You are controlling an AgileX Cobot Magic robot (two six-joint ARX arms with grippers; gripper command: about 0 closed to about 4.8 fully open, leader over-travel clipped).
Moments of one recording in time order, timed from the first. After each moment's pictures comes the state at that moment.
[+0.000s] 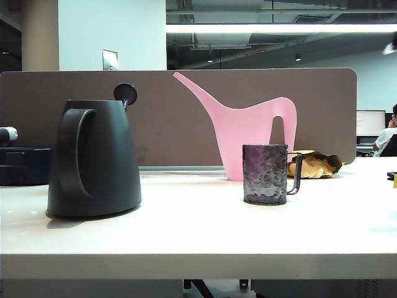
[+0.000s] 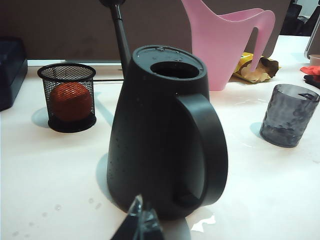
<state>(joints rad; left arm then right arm) -0.03 0.01 0.01 -0.04 0.34 -0.04 0.04 0.89 0.70 -0.08 -0.10 0.05</state>
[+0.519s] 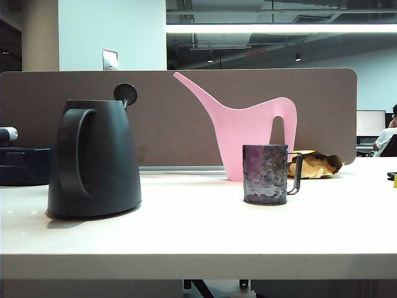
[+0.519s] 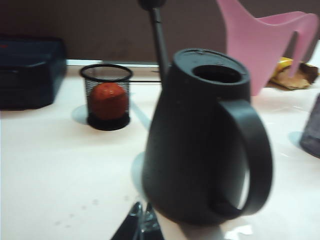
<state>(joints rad) -0.03 0.01 0.01 -0.03 0.20 -0.04 -0.12 0.41 0.39 -0.08 -0.24 0.05</state>
